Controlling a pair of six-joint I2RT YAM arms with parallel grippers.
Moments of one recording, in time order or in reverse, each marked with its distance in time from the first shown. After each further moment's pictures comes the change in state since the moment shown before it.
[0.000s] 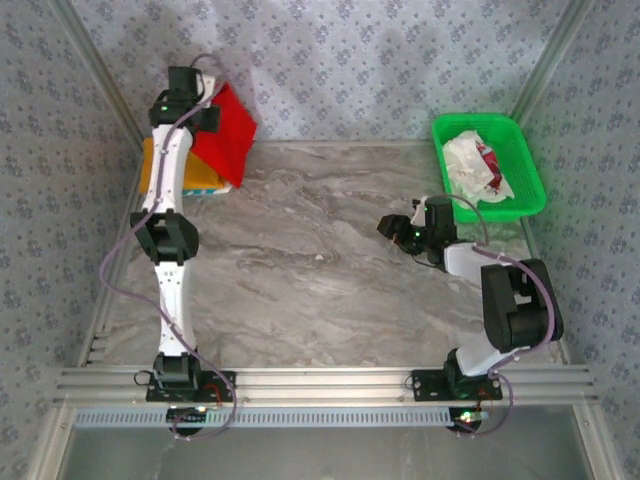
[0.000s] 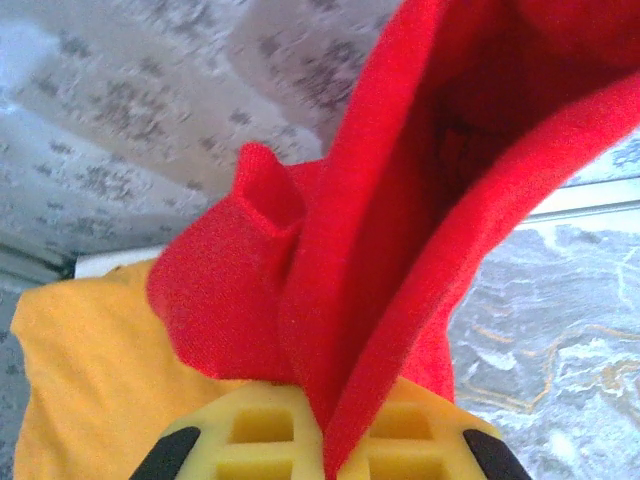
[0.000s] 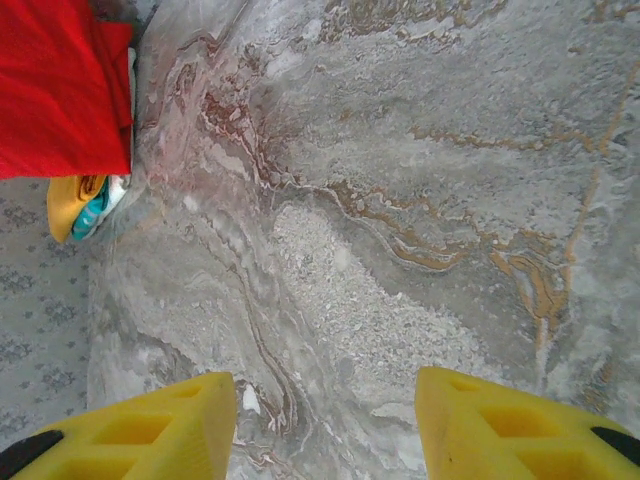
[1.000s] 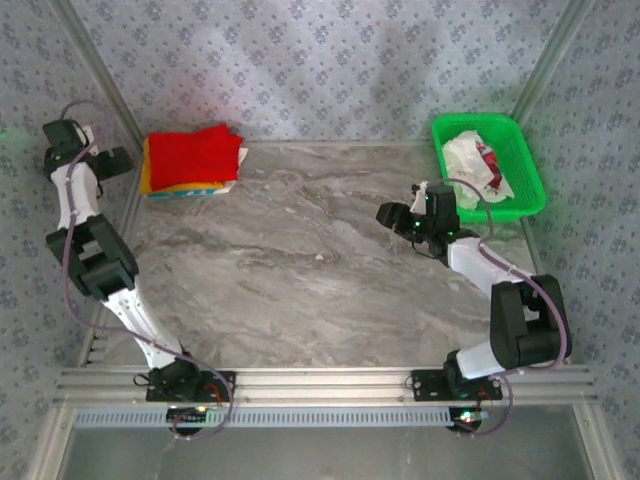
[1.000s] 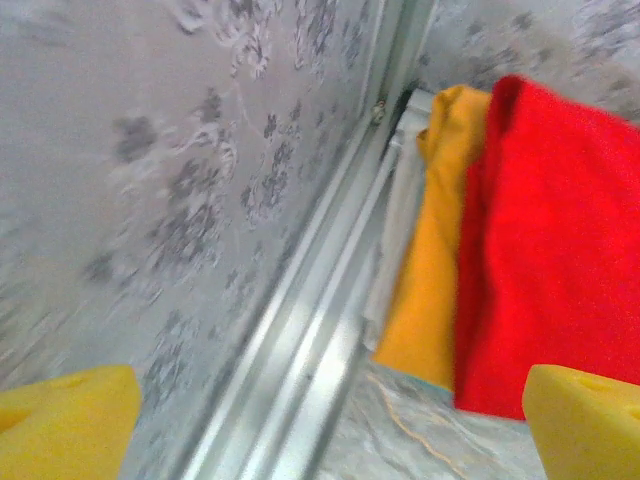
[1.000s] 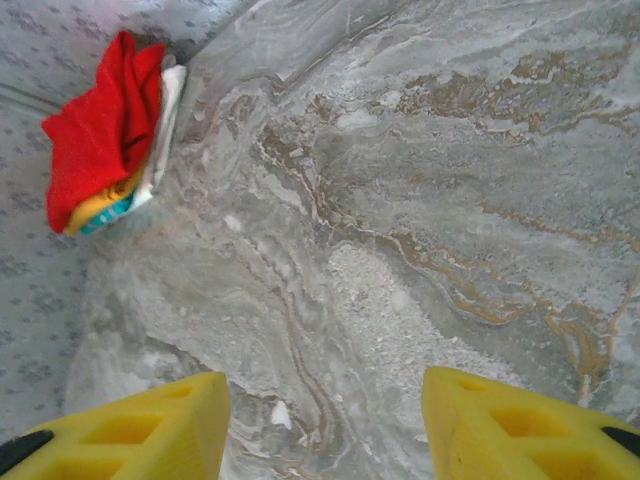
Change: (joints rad) left arm 0.479 -0.595 -1.091 0.537 0.115 -0.171; right arm 0.055 -0.093 0.110 -0.141 0.091 -0.126
